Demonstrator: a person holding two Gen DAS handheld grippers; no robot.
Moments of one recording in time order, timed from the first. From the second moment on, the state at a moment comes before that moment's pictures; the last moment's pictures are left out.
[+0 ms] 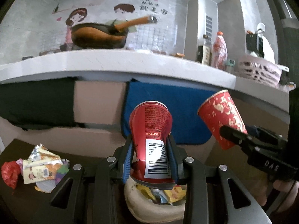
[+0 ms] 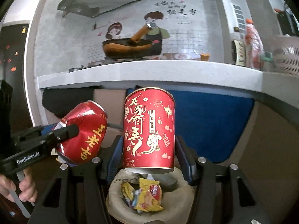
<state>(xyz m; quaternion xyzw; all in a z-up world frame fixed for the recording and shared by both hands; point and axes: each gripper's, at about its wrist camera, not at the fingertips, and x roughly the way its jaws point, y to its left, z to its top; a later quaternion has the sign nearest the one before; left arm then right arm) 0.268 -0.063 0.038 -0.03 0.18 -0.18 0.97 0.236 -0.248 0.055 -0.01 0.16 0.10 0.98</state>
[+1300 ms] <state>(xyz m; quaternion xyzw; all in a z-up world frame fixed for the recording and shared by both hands) 0.371 -0.065 -0.086 -0.10 0.37 -0.26 0.89 0.323 -0.291 -0.061 0.12 0.30 0.10 0.94</state>
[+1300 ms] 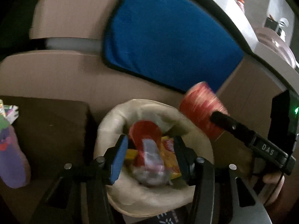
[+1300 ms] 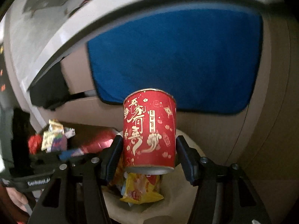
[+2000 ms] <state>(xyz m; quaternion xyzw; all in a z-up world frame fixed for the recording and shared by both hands) 0.300 0.190 -0.055 -0.21 0.31 0.00 0.93 0.322 -0.203 -0.059 0.07 0.31 0.17 0.93</state>
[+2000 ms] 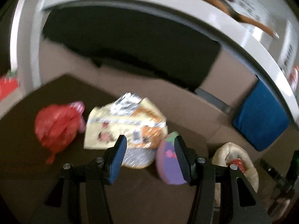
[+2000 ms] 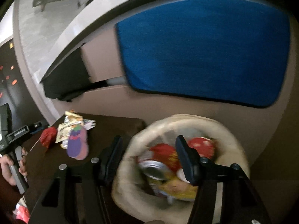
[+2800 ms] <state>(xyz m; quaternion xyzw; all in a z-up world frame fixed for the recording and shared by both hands) 0.313 0.364 -0.100 -0.30 0.31 0.08 0.90 0.330 -0.096 -0.084 0.01 0.35 0.24 0.90</state>
